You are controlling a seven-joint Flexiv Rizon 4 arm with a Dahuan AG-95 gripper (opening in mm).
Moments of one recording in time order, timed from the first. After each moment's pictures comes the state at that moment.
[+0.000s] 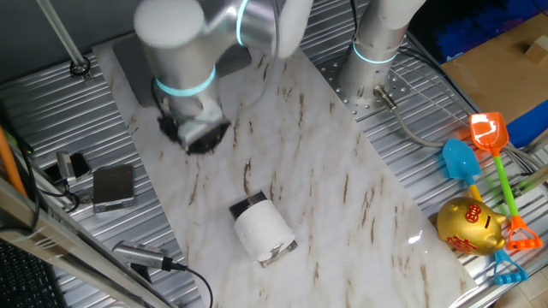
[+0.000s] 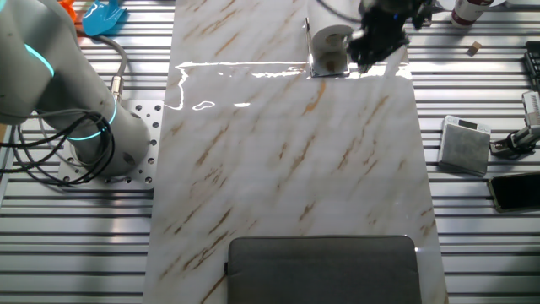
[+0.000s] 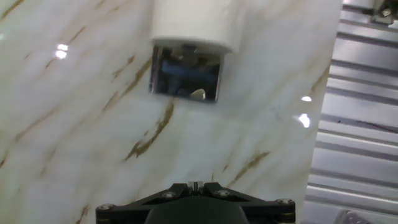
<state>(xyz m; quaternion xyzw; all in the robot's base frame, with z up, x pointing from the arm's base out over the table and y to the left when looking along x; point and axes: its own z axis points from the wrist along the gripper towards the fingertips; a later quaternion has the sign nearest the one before) 0.552 0.116 0.159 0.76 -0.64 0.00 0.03</state>
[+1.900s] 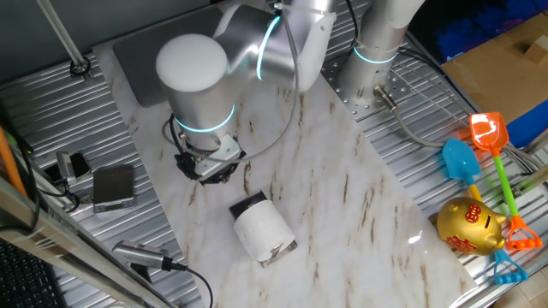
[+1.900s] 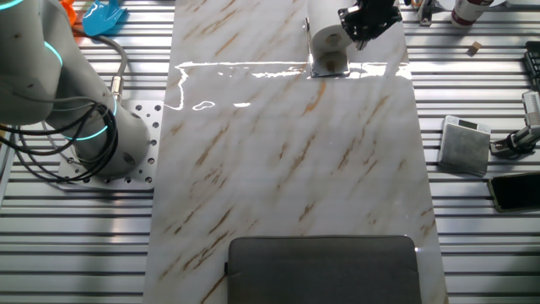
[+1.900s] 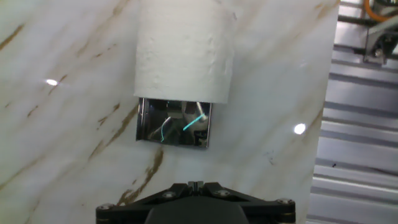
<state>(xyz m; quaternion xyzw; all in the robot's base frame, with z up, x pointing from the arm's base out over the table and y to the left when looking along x) 0.547 0.167 0.144 0.77 -0.63 -0.01 0.01</state>
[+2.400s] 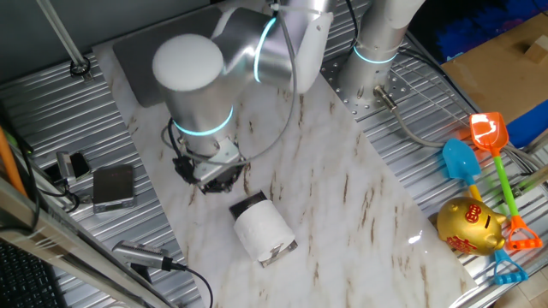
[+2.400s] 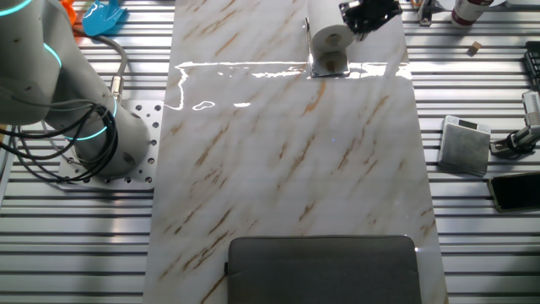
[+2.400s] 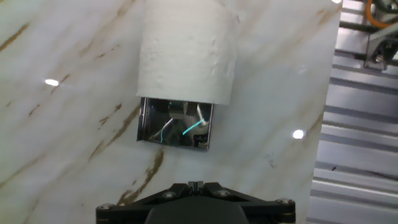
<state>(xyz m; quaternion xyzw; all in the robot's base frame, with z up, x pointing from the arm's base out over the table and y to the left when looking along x) 0.553 0.210 0.144 0.76 -0.64 -0.03 -0.01</state>
